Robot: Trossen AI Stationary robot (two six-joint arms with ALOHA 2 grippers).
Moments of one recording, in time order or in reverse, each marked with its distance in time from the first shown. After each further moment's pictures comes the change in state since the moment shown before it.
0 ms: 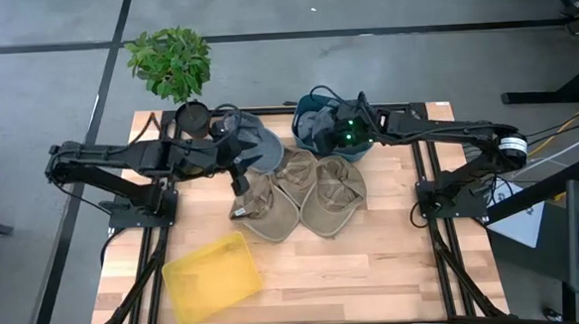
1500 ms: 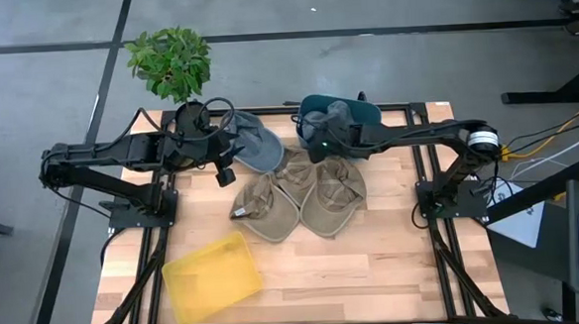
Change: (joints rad) left arm 0.069 -0.071 0.000 -0.176 -0.032 0.124; right arm 0.092 0.232 0.086 -0.218 0.405 0.082
